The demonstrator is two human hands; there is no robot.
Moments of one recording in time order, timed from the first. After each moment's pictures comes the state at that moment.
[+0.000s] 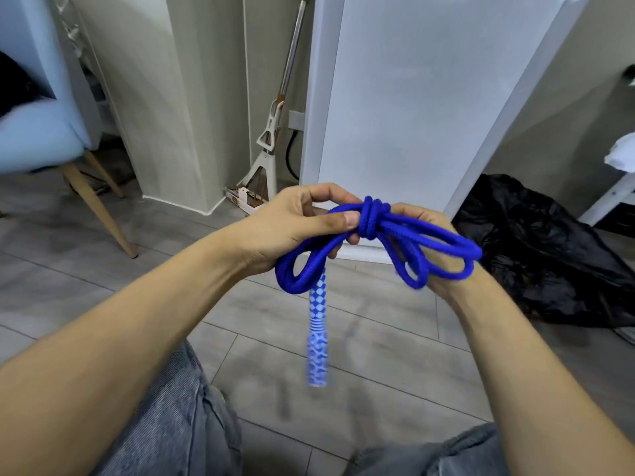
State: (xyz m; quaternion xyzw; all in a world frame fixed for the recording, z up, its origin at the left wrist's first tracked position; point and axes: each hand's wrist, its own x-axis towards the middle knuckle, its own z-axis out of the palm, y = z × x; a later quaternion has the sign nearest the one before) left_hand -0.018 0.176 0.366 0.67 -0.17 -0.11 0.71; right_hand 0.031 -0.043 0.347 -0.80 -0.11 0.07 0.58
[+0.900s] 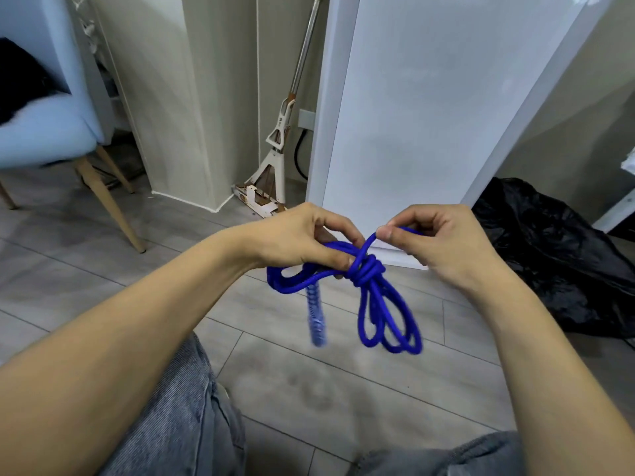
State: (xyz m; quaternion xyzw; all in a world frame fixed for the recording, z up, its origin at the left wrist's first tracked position) left_hand -0.003 0.191 0.354 0.82 -0.21 -0.17 0.51; right_hand 0.005 -0.044 0.372 -0.84 -0.18 0.00 0.51
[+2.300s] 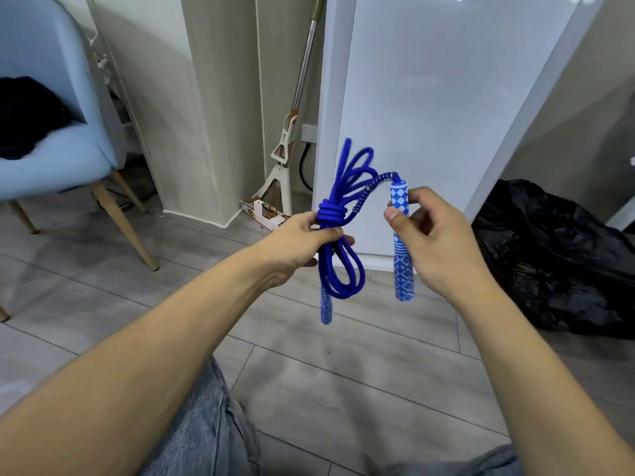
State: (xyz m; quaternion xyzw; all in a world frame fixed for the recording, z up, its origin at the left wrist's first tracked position) left_hand 0.012 0.176 0.332 0.74 0.02 -0.08 0.67; right_hand 0.007 -0.026 0.366 -0.87 -0.14 -0.13 0.45
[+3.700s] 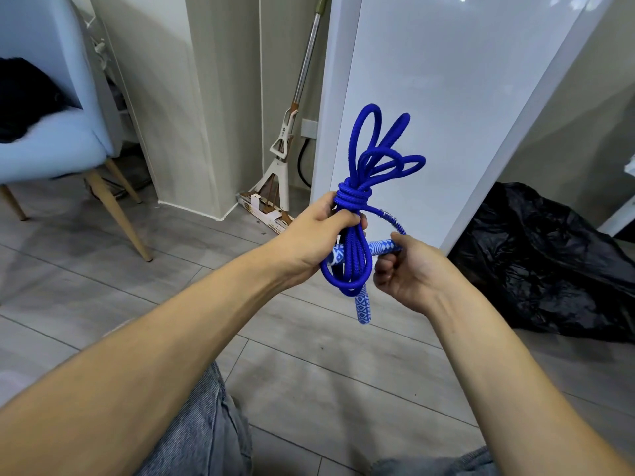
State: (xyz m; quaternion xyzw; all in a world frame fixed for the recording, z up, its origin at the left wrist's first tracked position) left_hand 0.000 0.153 0.344 0.63 -0.07 -0.02 0.77; right_hand 0.024 -0.004 0.333 -0.55 0.21 0.17 0.79
